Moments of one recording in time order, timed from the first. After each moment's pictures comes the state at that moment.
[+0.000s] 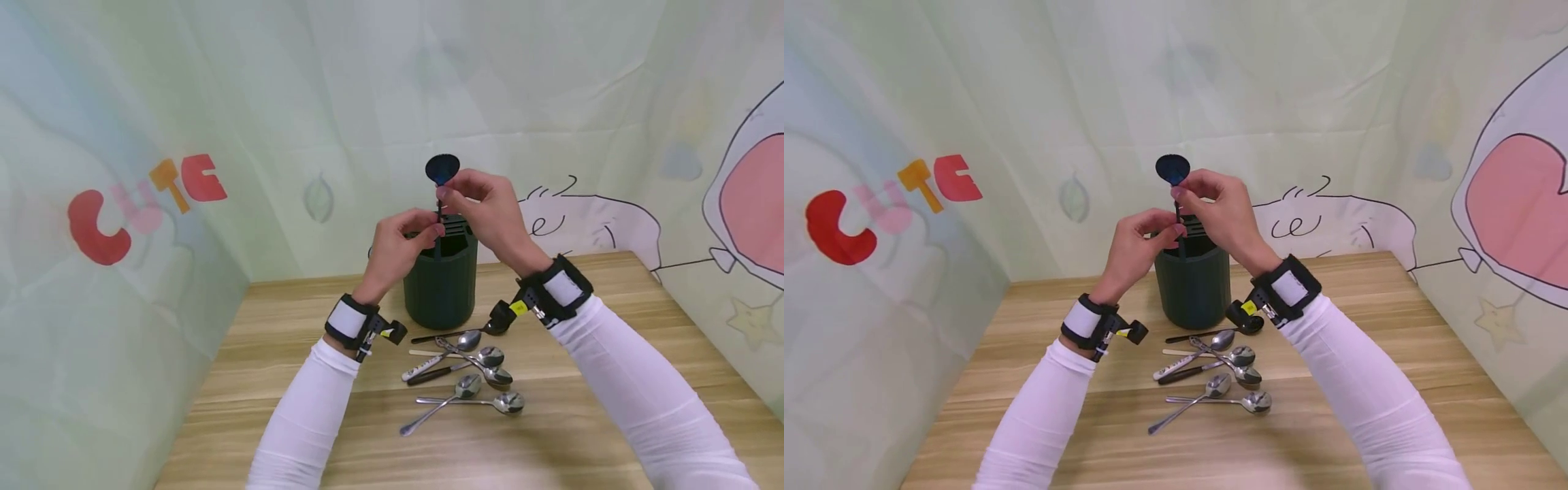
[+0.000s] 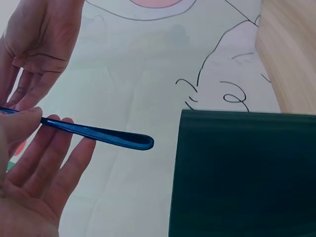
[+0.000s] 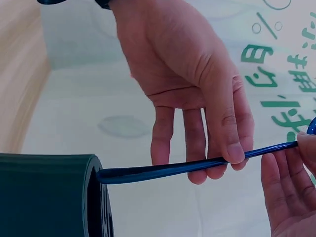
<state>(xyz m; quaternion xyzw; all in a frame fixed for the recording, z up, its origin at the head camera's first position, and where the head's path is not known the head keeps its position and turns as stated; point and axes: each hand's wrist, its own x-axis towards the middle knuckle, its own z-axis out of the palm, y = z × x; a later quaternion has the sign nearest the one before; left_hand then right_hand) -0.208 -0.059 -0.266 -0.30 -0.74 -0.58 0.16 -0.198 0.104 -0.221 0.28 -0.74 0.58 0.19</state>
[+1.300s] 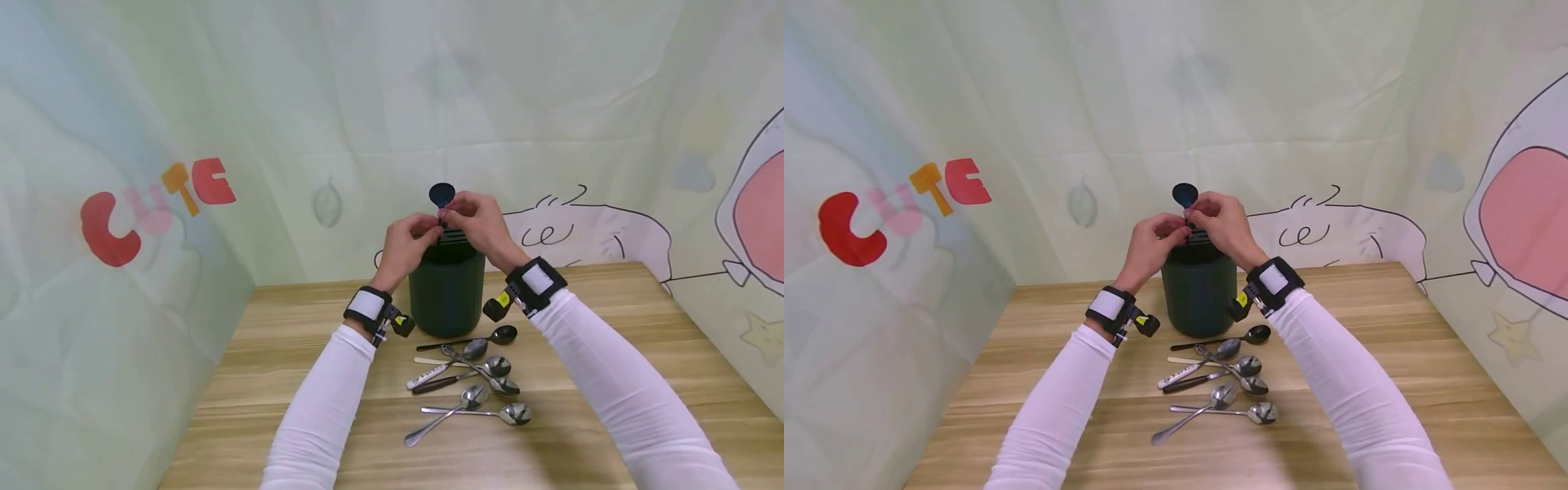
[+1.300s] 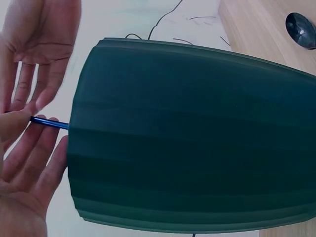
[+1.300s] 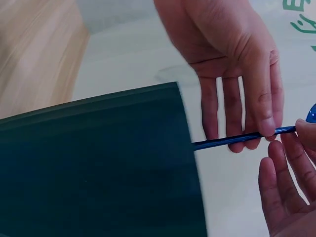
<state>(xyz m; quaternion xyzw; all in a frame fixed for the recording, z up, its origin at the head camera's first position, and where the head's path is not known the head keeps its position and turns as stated) -0.286 -0.057 -0.323 -0.24 -0.80 -0.52 0.18 -0.287 0.110 -0.292 0.20 -0.78 0.58 0.12</state>
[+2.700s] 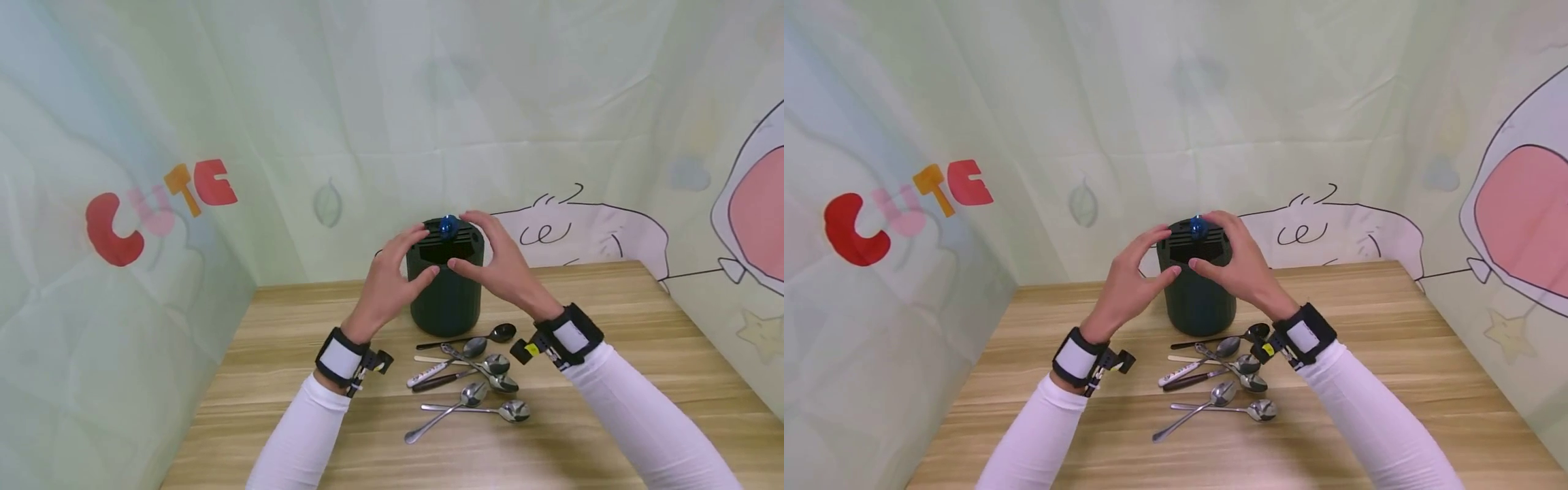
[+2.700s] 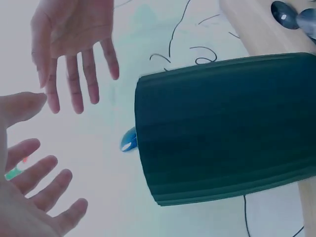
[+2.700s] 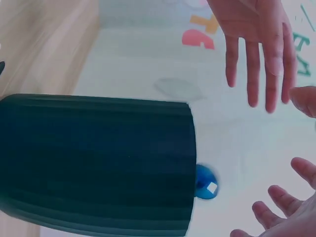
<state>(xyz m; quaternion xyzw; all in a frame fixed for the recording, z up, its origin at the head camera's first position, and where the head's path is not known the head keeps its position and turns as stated) -0.216 -0.084 -0.320 -0.32 -0.83 -0.36 0.27 -0.228 0.133 -0.313 0.27 -0.84 0.44 0.17</state>
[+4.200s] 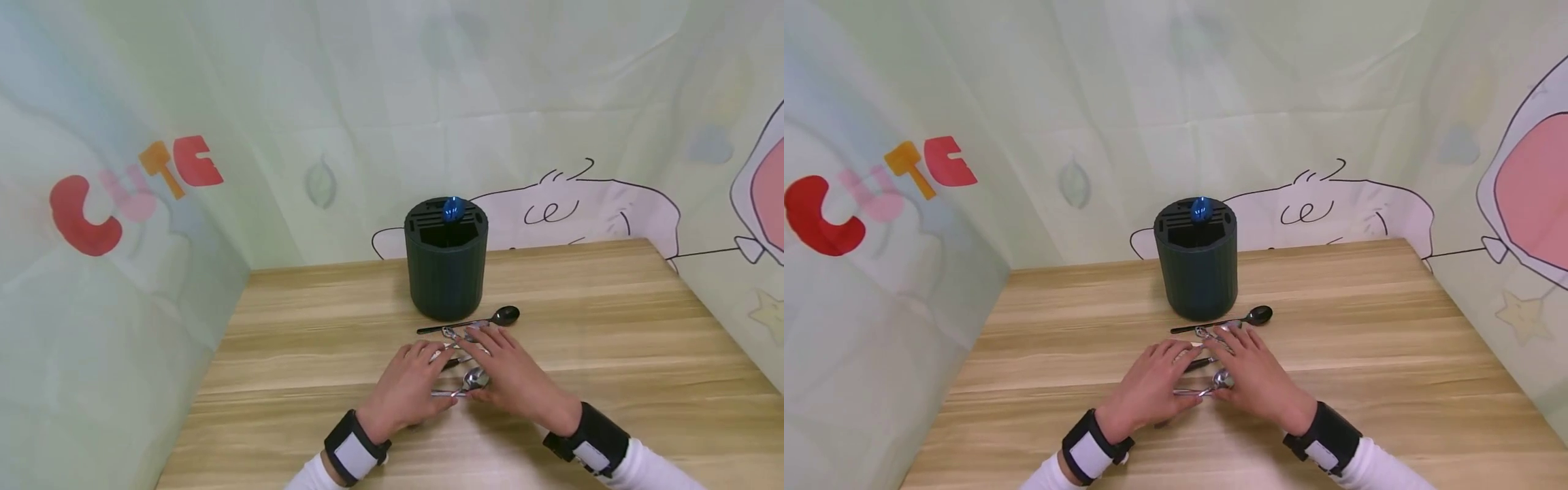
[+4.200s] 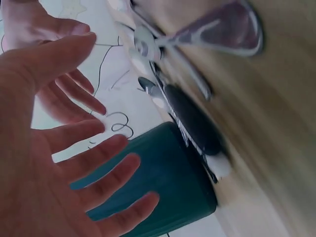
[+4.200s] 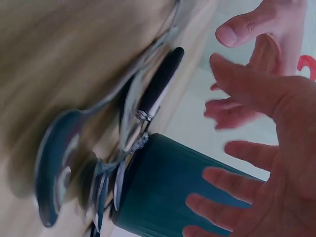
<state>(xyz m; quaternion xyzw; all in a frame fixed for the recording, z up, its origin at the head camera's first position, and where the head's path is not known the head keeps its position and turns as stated) -0.098 -0.068 -0.437 -0.35 -0.94 -0.04 0.06 -0.107 0.150 -0.440 0.36 -0.92 0.13 0.09</state>
